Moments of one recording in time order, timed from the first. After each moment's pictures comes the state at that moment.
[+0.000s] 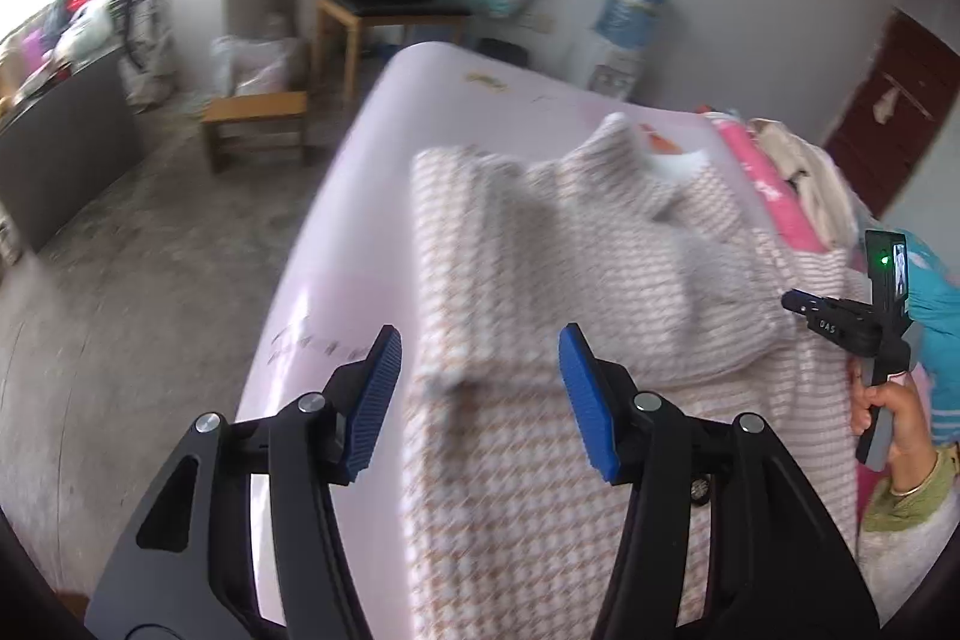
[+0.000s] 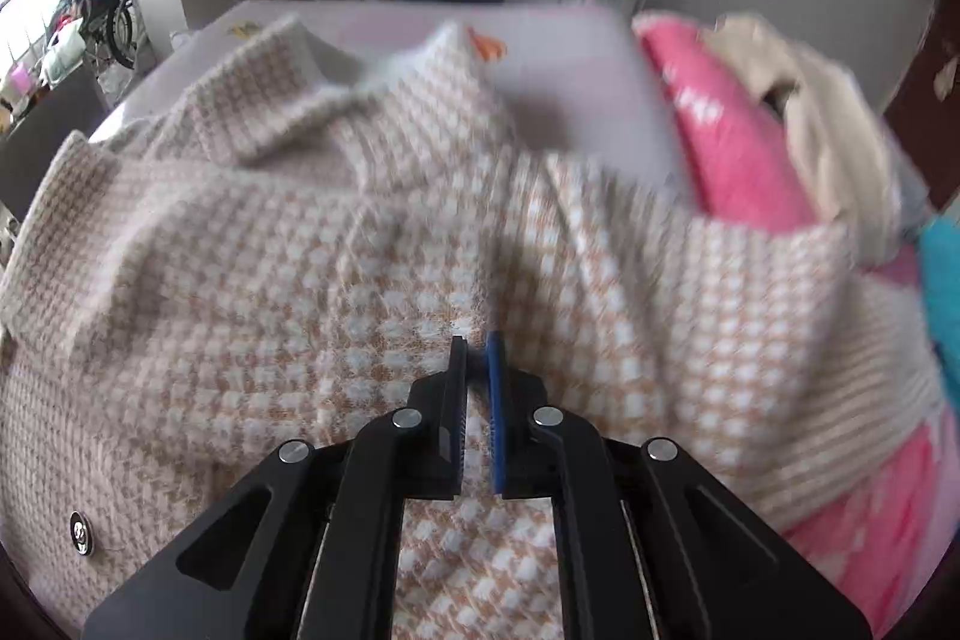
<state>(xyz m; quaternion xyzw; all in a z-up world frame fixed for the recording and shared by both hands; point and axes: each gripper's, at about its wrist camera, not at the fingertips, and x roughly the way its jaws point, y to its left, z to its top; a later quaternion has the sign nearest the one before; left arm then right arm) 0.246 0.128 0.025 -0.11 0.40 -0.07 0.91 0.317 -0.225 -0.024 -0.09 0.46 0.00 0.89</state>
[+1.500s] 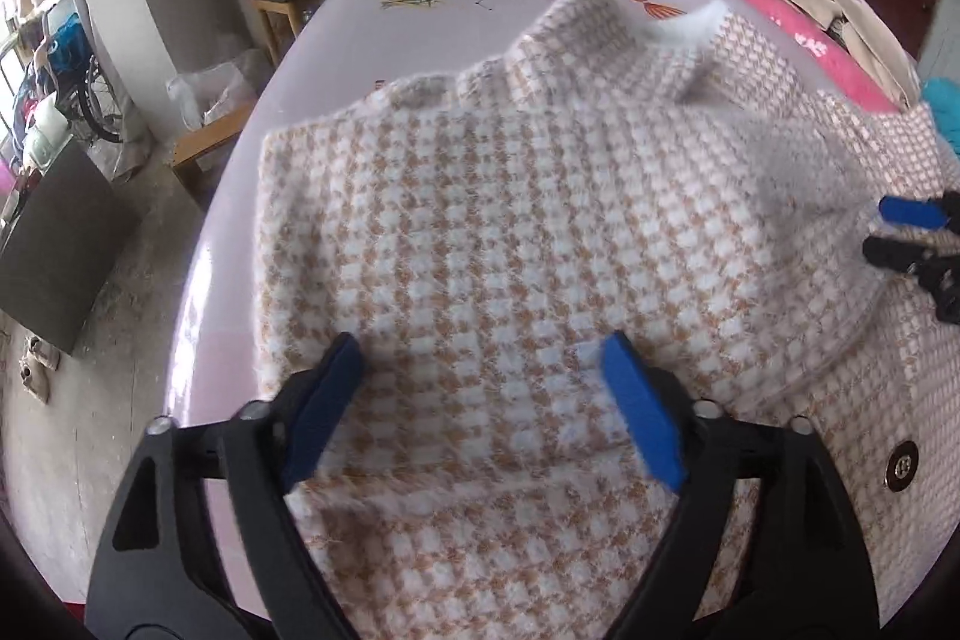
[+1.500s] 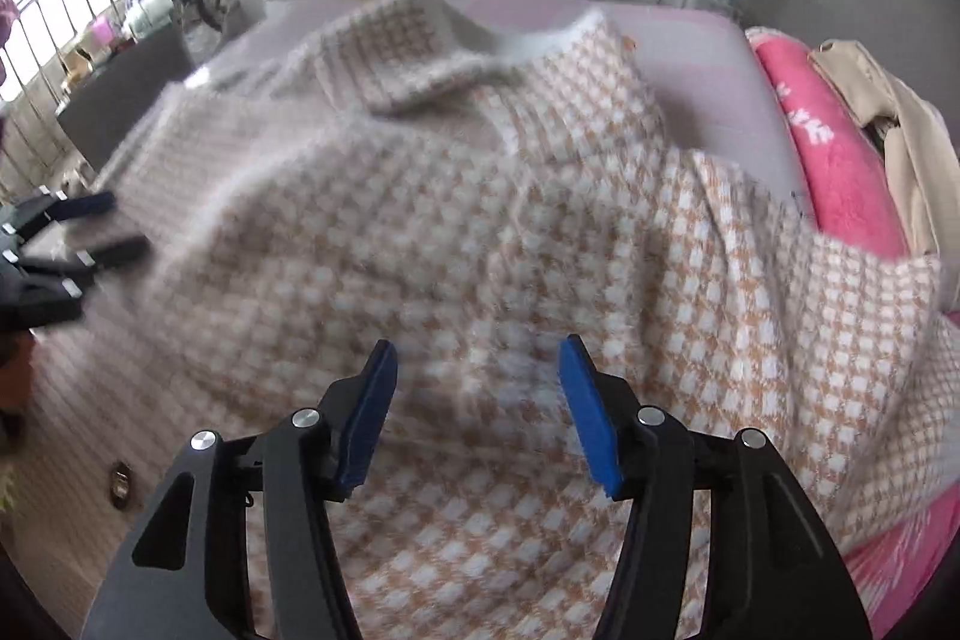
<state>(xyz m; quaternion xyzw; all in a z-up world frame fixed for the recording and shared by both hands) 0.321 0.032 -0.056 0.05 0.46 -0.06 0.88 0.309 -0.185 -0.037 -0.09 0.47 0.12 0.87</state>
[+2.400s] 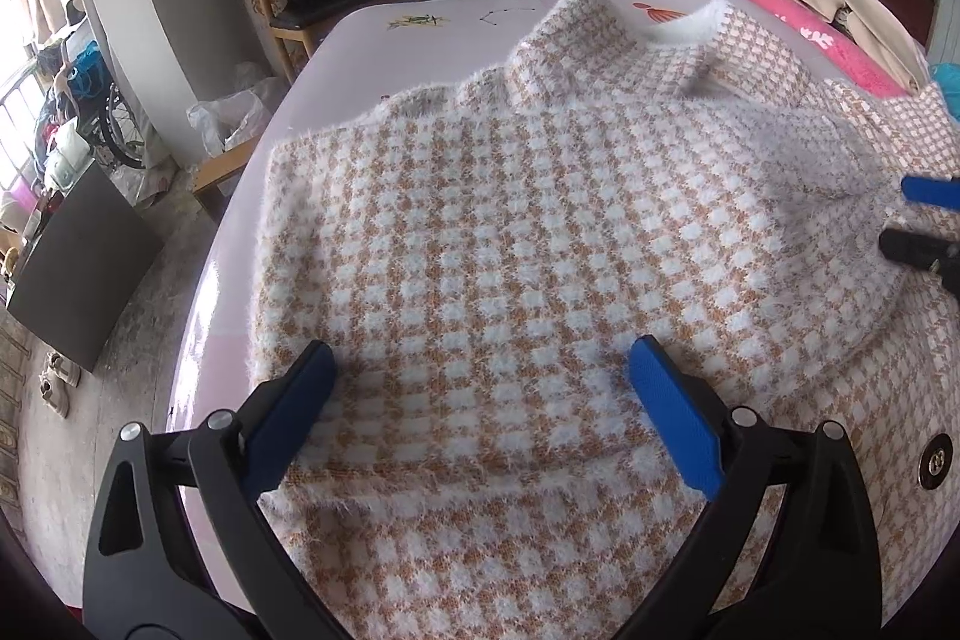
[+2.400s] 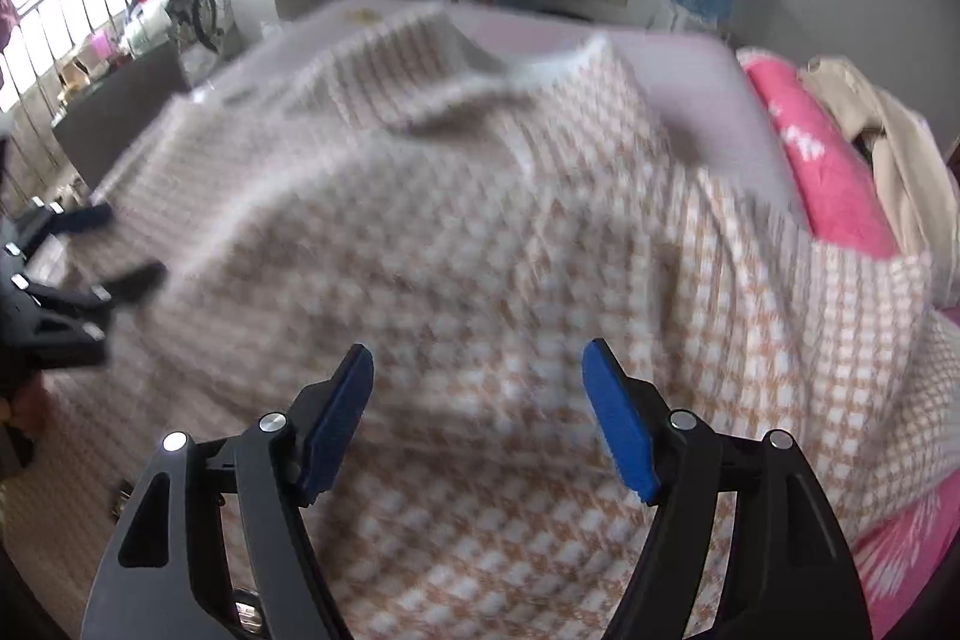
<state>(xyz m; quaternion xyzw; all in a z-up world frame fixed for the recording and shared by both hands) 0.315 0.022 -0.063 0.07 0.44 -0.03 0.90 0.301 -0.178 -0.054 -0.09 0.45 0.10 0.88</state>
